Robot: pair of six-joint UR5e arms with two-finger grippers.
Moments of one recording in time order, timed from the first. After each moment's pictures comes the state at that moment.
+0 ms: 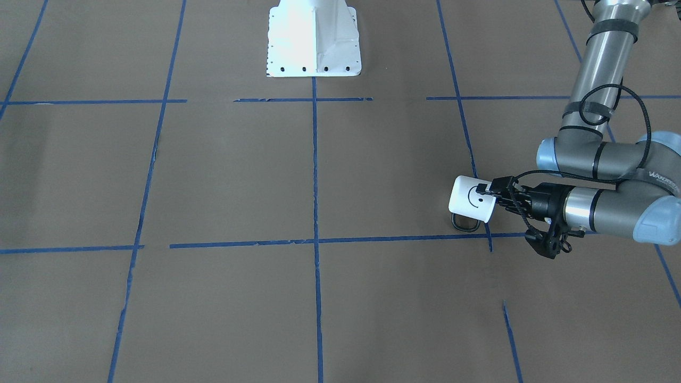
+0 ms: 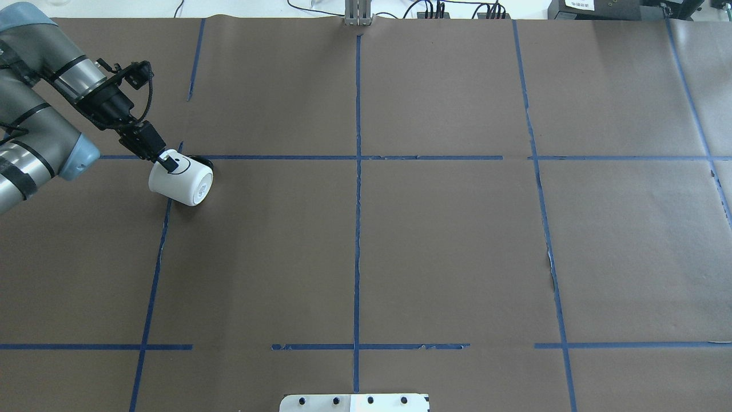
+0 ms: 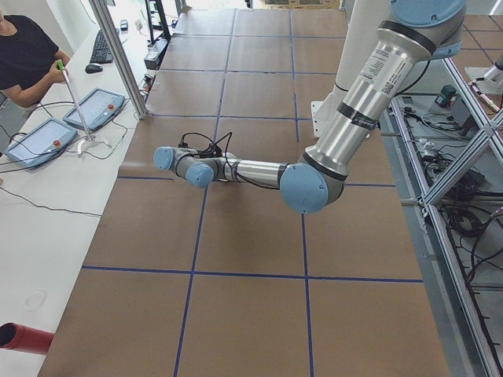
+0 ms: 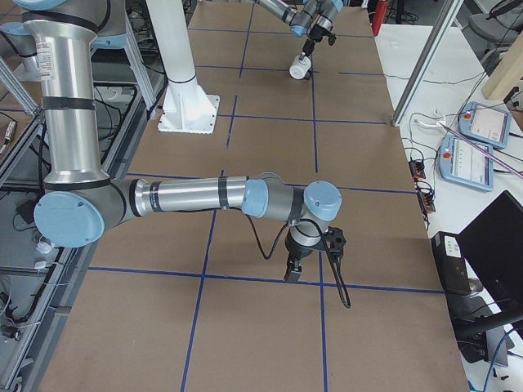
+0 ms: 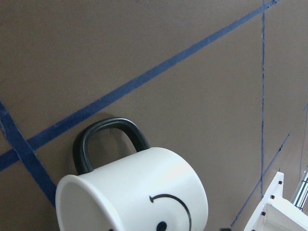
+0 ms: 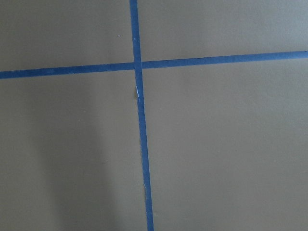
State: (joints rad) left arm -1.05 -2.10 -1.08 -1.90 -3.06 -0.13; right arm 1.53 -1.53 1.64 -1.83 2.27 0.01
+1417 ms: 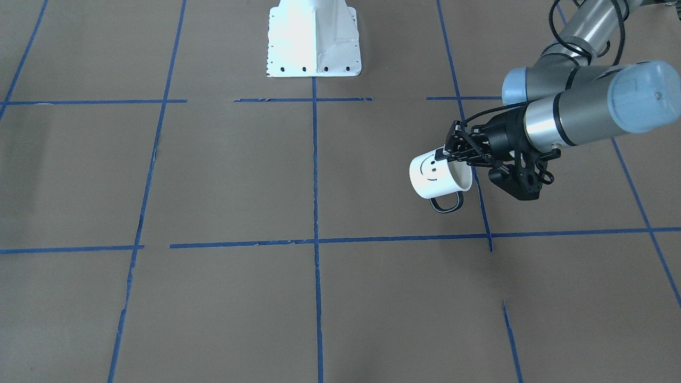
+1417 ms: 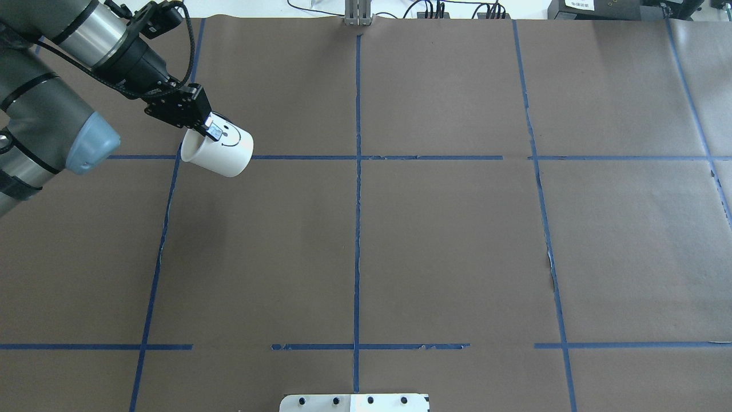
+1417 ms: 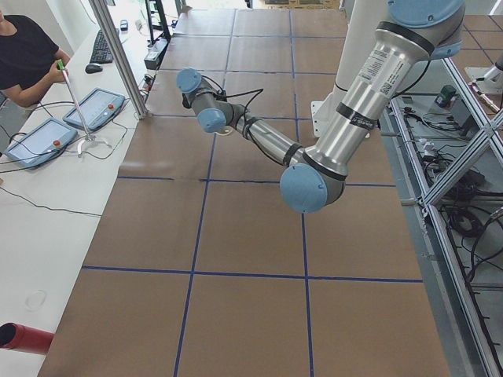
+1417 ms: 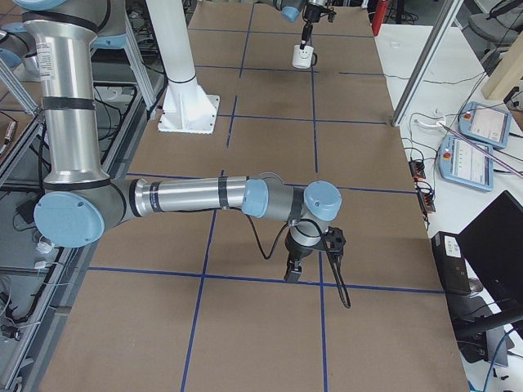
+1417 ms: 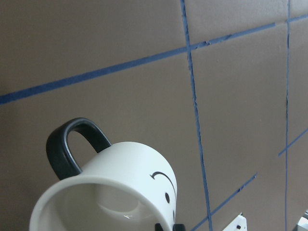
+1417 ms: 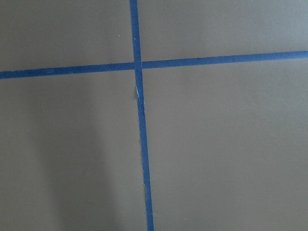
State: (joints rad) left arm -1.00 -2.11 -1.58 -2.08 -2.67 -0.94; right arm 1.53 -1.53 1.64 -1.83 2.27 0.01
